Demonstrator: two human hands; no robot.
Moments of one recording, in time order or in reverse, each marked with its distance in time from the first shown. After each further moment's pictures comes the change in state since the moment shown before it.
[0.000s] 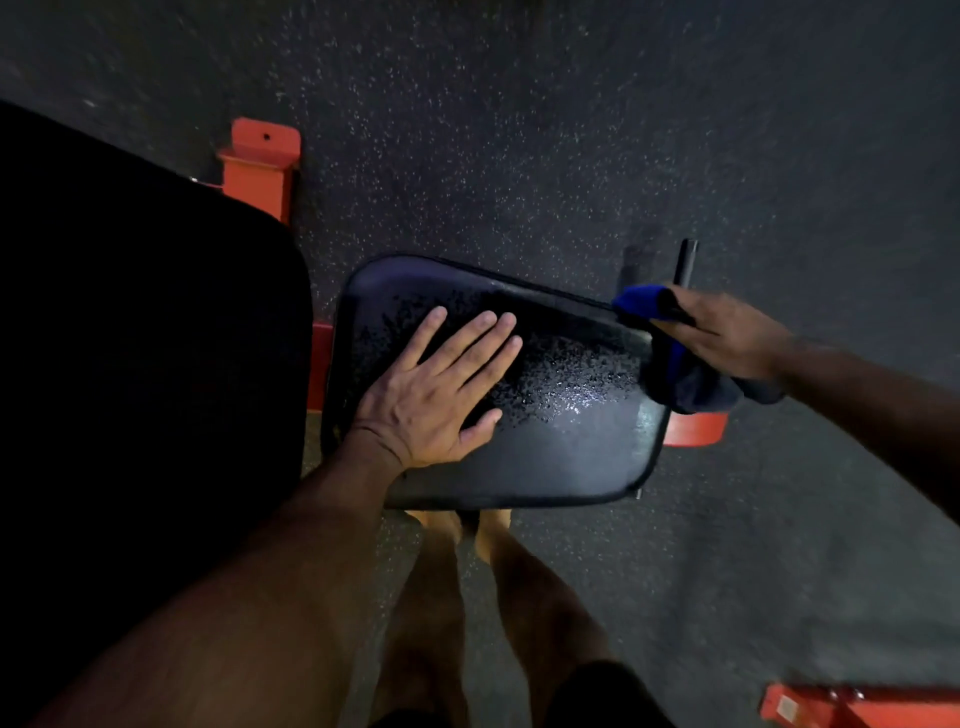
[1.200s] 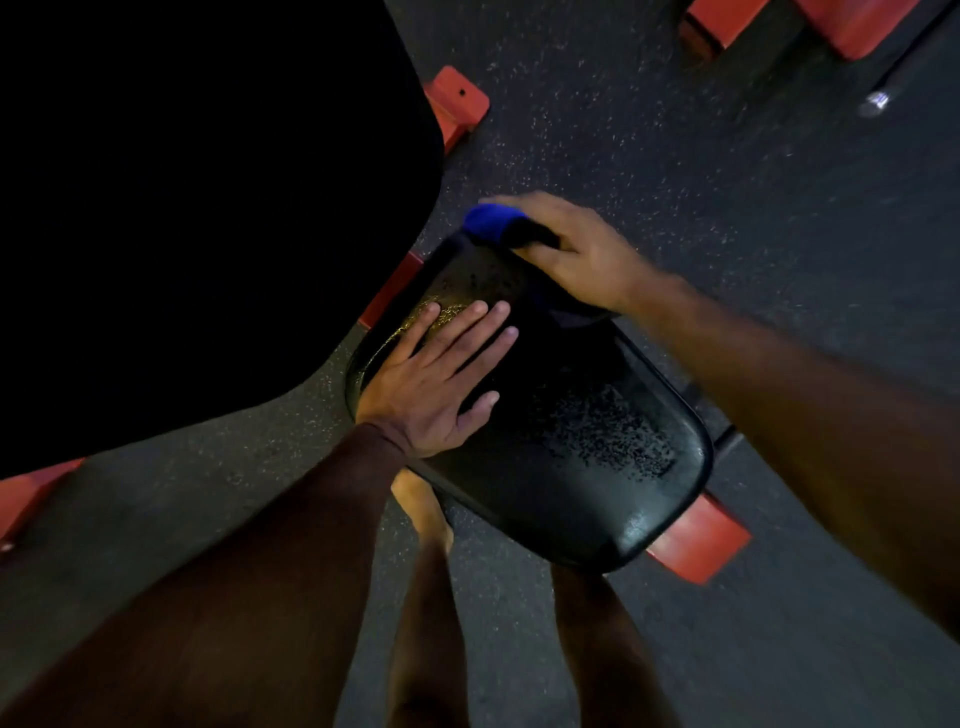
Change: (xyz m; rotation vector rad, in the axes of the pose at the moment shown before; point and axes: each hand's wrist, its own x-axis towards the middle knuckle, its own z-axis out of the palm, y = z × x) left_hand -0.032 0.045 0.006 -0.041 0.099 -0.642; right_hand 0.166 -0.172 0.009 0.077 -0.117 -0.811
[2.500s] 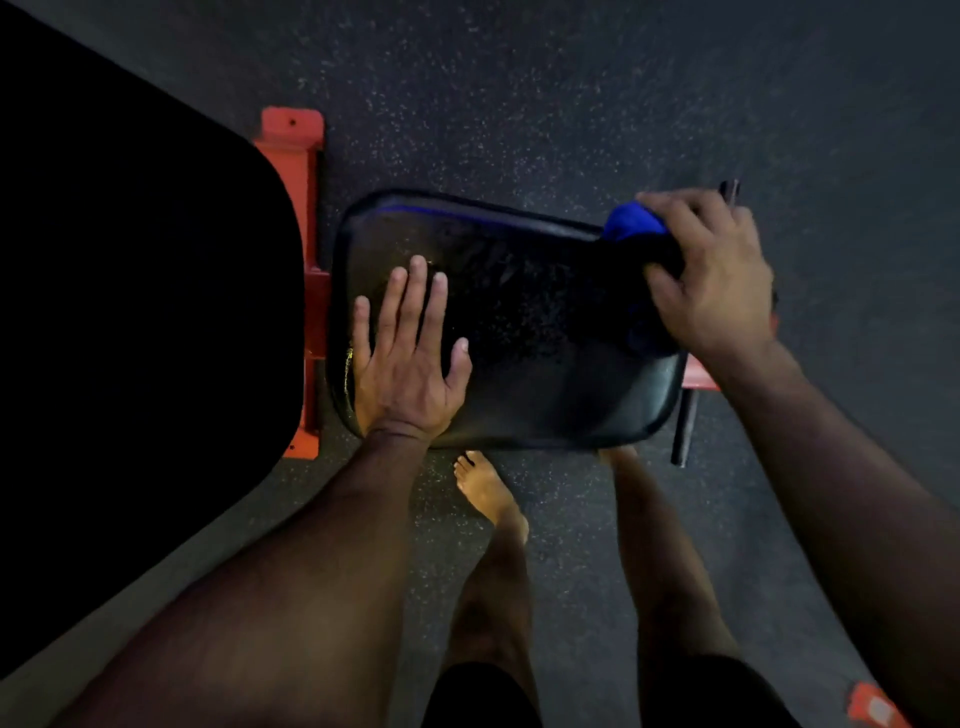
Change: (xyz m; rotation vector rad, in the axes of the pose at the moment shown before) left_hand -0.006 -0.002 0.004 -0.028 0.035 0.031; right_hand -0.220 -0.042 0.075 -0.352 0.781 0.785
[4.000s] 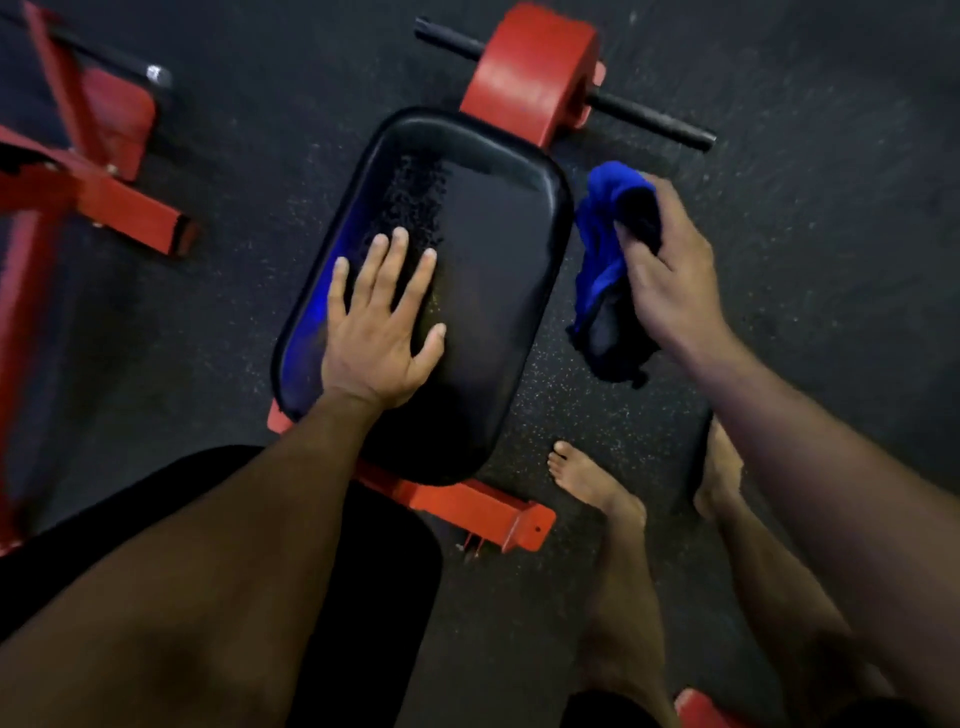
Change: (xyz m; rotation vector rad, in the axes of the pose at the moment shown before) left_hand 0.115 0.002 -0.008 0.201 -0.248 1.391; right_hand -0.219 -0.119 0.105 0.877 0.870 1.156
